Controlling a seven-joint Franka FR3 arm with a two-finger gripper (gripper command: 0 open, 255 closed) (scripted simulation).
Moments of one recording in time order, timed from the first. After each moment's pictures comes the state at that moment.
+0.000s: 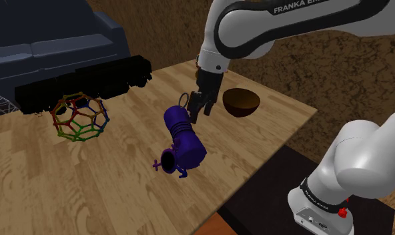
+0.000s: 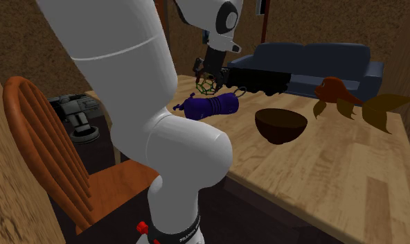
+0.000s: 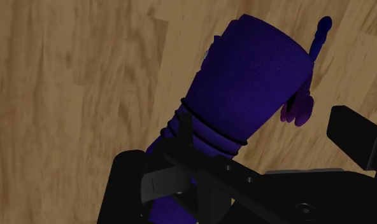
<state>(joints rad) 0.18 -0.35 0.18 -2.32 0.40 2.00 -0.06</state>
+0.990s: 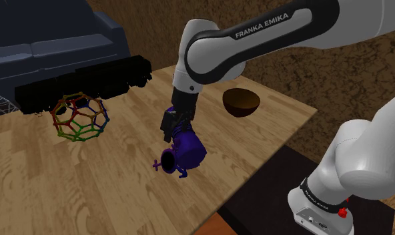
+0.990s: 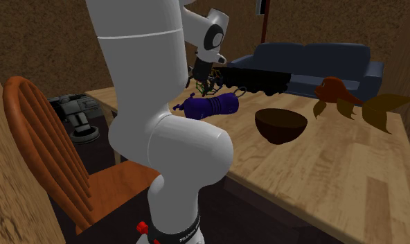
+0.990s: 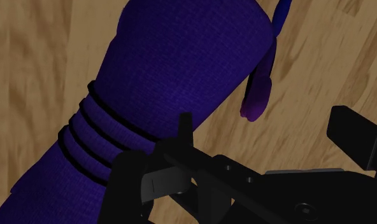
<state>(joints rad) 0.24 -0.15 0.26 -2.25 0.48 2.18 -0.05</state>
